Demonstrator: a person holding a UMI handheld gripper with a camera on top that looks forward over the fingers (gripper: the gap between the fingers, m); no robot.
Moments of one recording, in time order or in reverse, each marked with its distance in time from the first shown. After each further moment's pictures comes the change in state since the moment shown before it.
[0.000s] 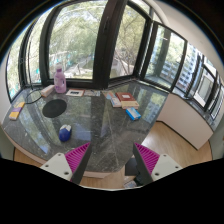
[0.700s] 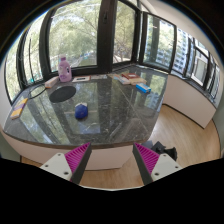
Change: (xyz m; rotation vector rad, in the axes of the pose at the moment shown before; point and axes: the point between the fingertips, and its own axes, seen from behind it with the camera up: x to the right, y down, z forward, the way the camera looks) arm -0.126 0.135 0.003 -0.055 -0.002 0.157
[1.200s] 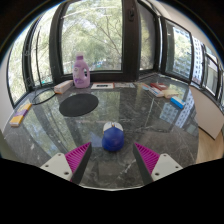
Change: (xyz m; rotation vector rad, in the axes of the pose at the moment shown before) arm -0.152 -0.075 0.158 0.114 -0.129 -0.049
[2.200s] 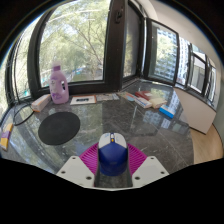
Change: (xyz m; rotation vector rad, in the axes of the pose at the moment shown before) arm 0.032 -0.079 0.062 0.065 0.212 0.086
